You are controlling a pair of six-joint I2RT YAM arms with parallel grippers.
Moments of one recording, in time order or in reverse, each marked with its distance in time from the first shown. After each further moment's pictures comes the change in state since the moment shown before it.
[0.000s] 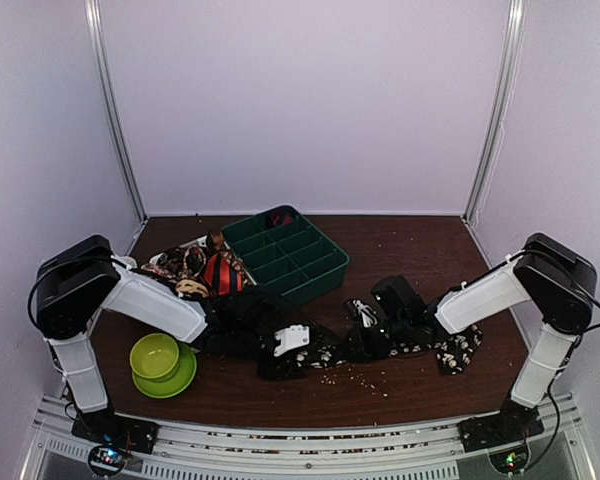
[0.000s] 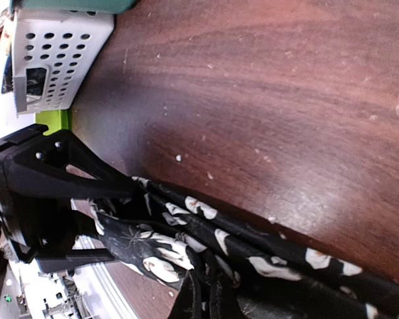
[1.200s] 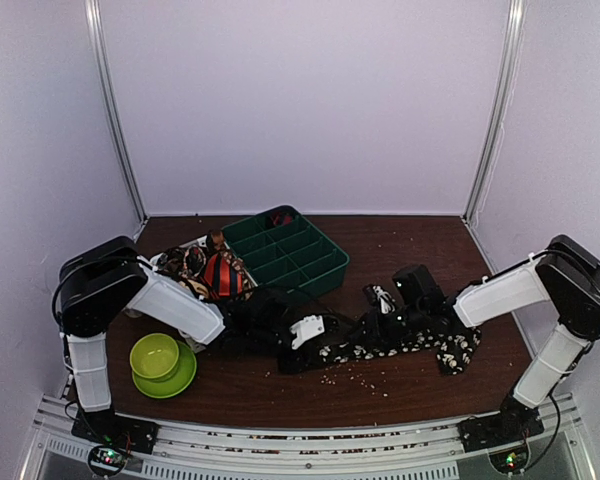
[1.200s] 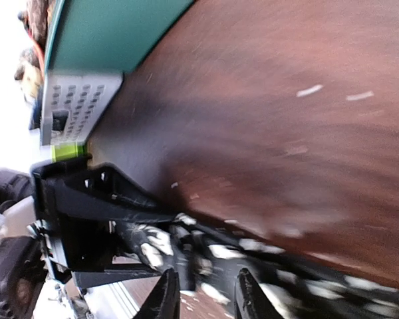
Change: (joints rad) left arm -0.018 0.126 0.083 0.169 -0.006 -0.139; right arm -0.093 -0.090 -0.043 -0.001 -0.004 0.011
